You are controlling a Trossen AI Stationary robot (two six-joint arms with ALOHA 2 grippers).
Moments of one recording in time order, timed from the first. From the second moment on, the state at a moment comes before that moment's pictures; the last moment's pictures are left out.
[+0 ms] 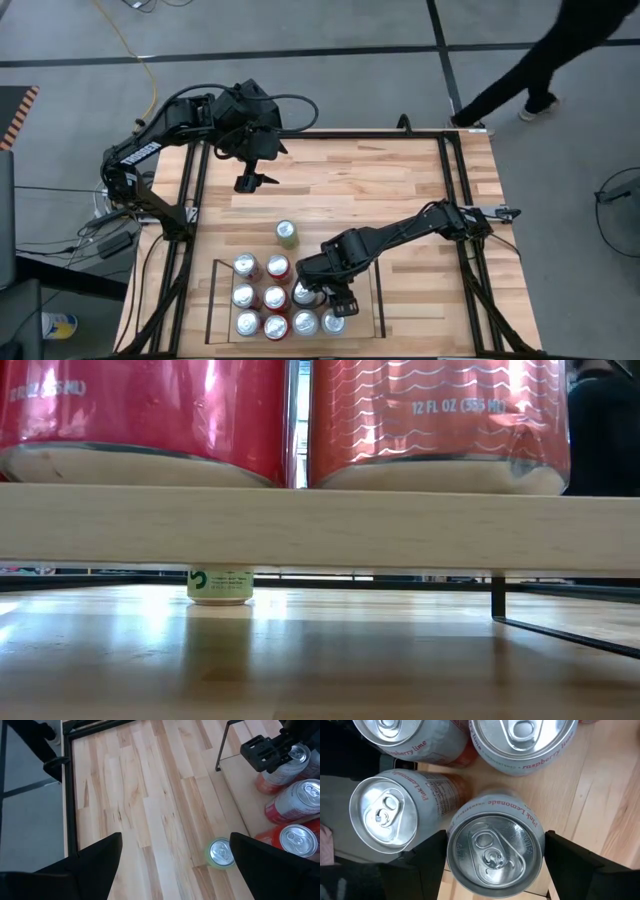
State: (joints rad) left arm 0.27 1.52 2.01 -1.27 0.18 0.45; right arm 0.36 2.23 2.33 -1.41 -0.18 0.21
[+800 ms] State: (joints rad) left arm 0.27 1.52 2.01 -1.27 0.17 0.44; right arm 0.34 2.25 2.34 -1.40 -0.17 0.20
